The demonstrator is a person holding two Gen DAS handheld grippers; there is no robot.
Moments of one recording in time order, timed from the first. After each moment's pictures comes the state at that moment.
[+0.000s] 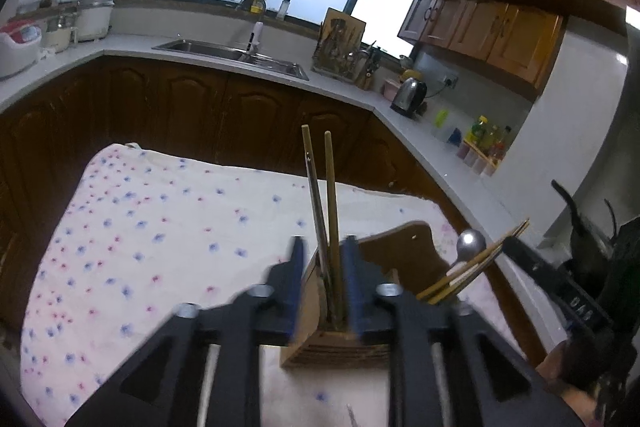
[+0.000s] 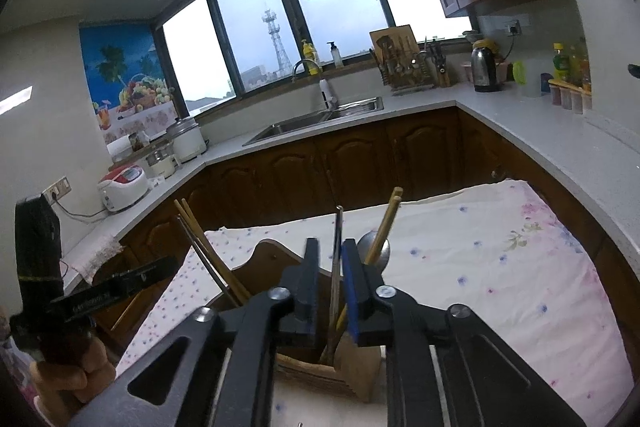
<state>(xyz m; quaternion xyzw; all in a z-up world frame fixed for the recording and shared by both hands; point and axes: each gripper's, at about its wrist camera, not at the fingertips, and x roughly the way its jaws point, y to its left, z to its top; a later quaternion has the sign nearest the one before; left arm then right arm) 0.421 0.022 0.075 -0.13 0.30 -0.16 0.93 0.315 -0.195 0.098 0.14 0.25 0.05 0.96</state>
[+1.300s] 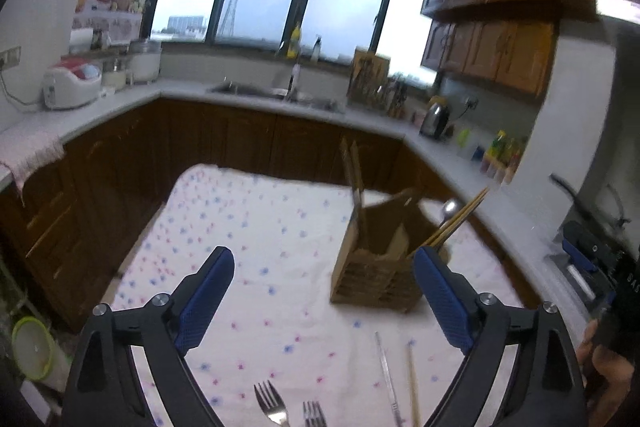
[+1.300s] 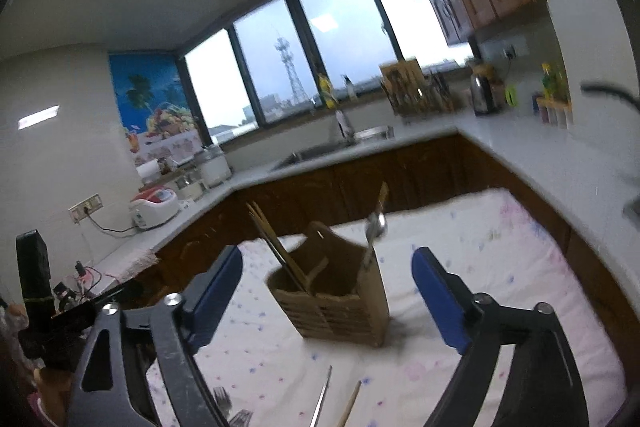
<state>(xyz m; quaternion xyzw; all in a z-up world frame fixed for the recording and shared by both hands) 0.206 0.075 0.156 -0.09 0.23 -0.12 0.96 0.178 -0.200 0.164 0.14 0.18 0.08 0.97</state>
